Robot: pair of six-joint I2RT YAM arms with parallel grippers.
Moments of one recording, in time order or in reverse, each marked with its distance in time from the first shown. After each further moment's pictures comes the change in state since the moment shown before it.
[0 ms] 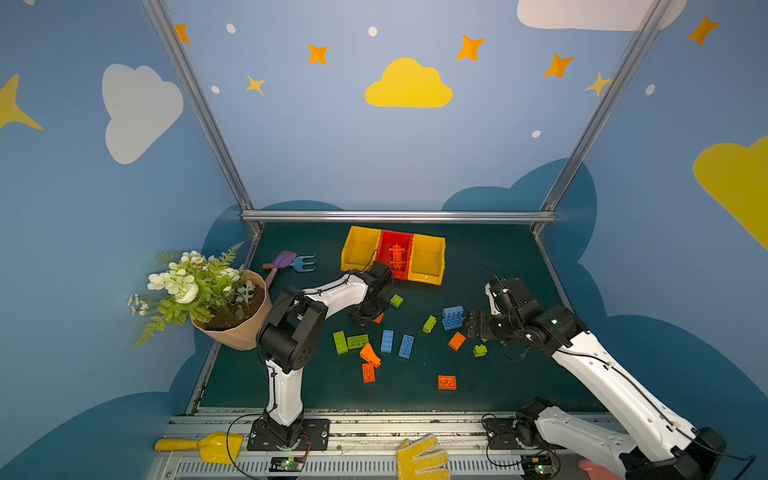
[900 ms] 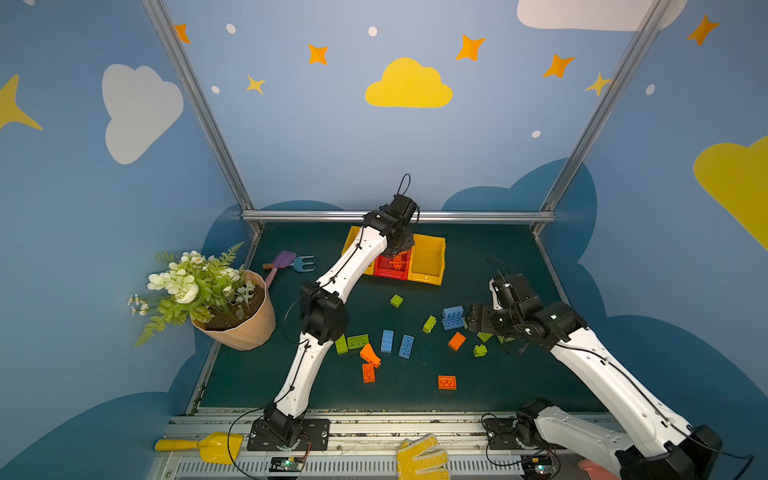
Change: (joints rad) left arm 0.002 0.505 1.335 -0.390 -0.103 0.537; right arm -0.060 0.035 0.011 0.029 0.006 0.007
